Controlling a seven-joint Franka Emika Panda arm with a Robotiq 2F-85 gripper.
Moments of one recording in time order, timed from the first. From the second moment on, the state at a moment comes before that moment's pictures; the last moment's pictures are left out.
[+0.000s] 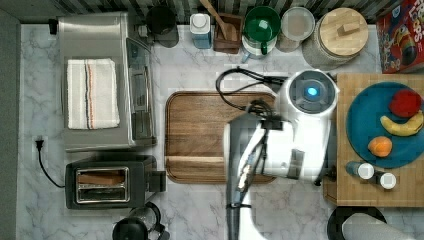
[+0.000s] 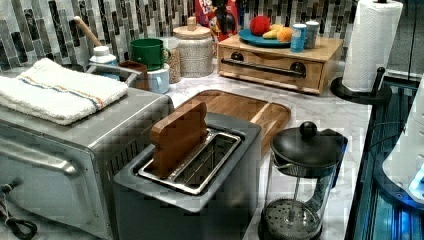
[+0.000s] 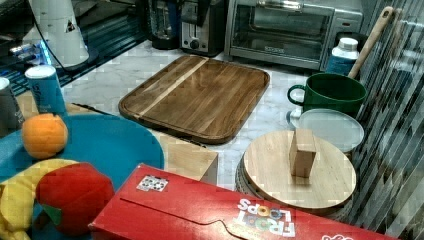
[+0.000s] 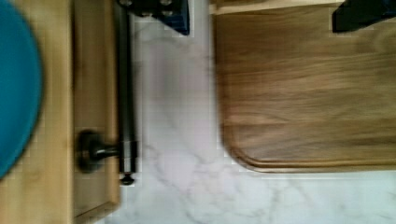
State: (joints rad) arm -0.15 0.04 -0.08 -2.03 -0.15 0.47 -0.90
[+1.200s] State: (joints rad) arm -0.29 0.10 -0.13 -2.10 -0.21 0.72 -1.06
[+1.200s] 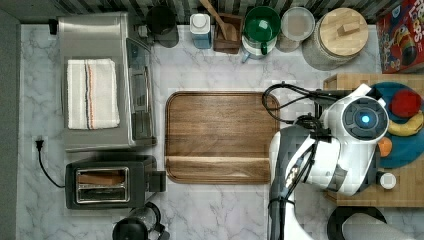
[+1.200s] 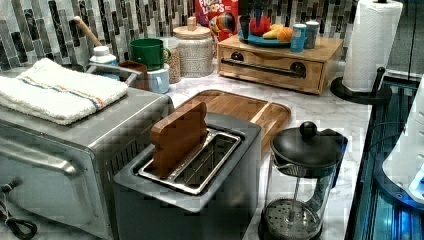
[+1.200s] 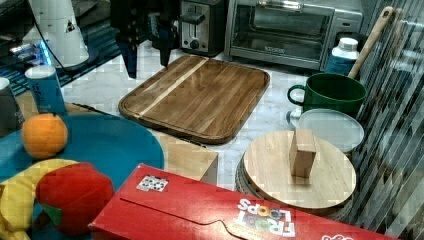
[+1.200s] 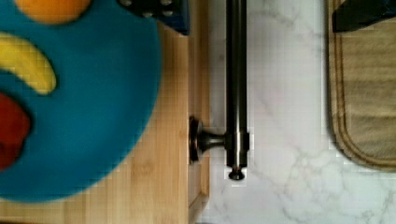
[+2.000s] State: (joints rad) arm -0.29 0.29 -0.13 -2.15 -0.19 0.91 -1.01
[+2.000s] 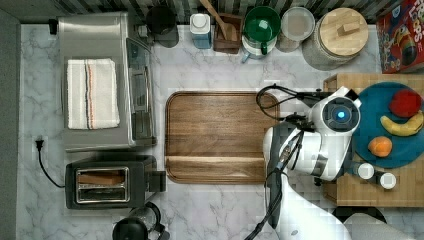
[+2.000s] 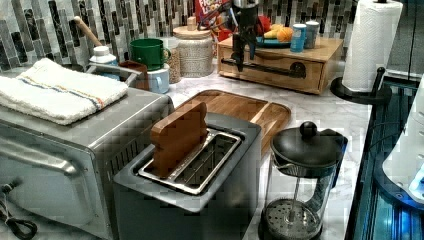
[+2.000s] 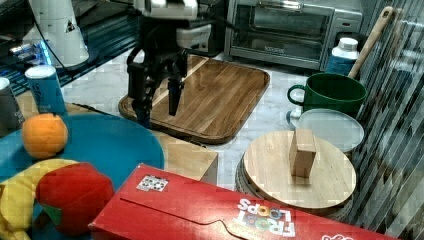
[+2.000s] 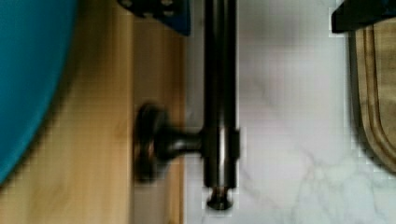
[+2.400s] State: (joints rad) arm -0.29 0.29 -0.14 -2.18 -0.23 0.85 -0.99
